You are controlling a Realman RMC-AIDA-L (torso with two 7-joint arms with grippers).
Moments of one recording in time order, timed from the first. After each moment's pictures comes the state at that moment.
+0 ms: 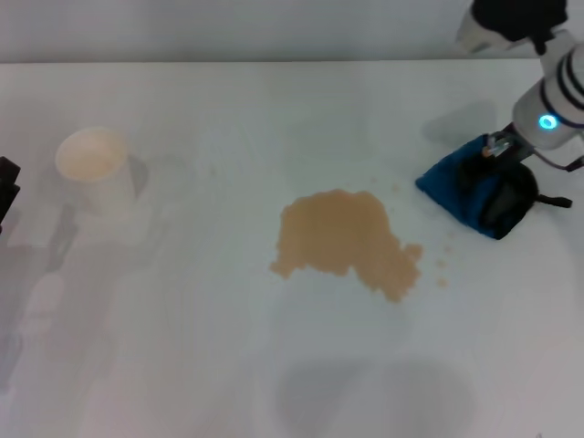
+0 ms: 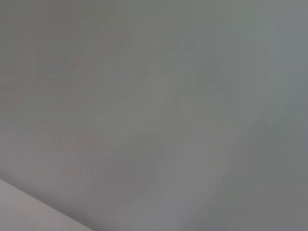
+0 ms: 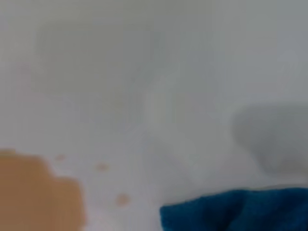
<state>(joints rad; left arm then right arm) -0.29 -2.08 0.92 -0.07 0.64 1.46 -0.81 1.01 1.94 -1.33 -0.38 -2.57 -1.00 2.68</state>
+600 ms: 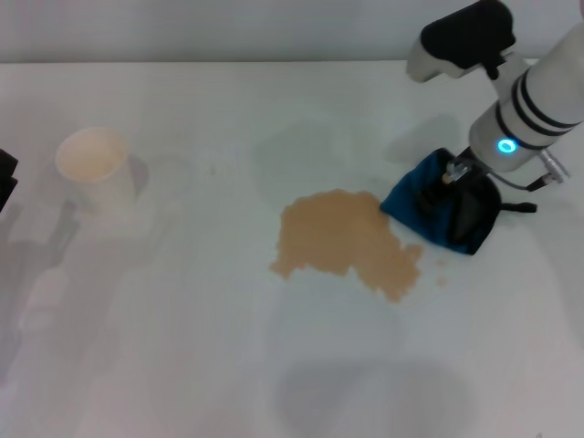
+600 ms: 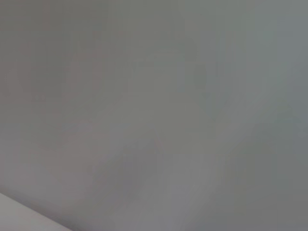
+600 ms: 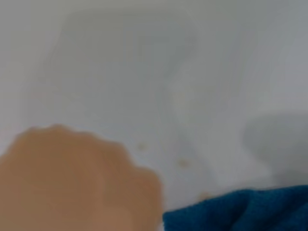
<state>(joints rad) -0.29 -2.08 0.93 -0.04 0.64 1.46 -0.80 0.99 2.01 -1.38 -0.47 -2.56 -1.05 2.65</state>
